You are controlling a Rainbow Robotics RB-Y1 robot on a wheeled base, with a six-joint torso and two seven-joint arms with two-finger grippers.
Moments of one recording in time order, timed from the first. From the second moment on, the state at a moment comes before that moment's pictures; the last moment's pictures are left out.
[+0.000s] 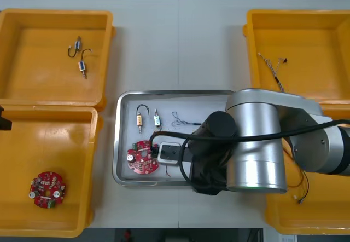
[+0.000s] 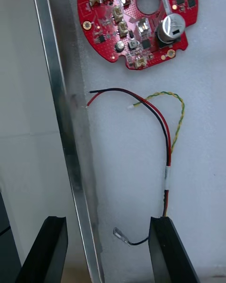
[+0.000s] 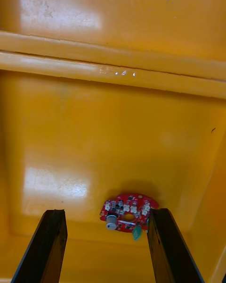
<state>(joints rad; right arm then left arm) -0.85 -0.69 1.06 -2.21 -0.77 1.58 1.49 0.04 1.19 0.26 -2.22 1.10 1.56 -0.97</state>
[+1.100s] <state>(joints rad) -0.86 -0.52 1.31 -2.02 -0.51 1.48 1.49 0.04 1.19 0.26 -2.22 1.10 1.56 -1.05</state>
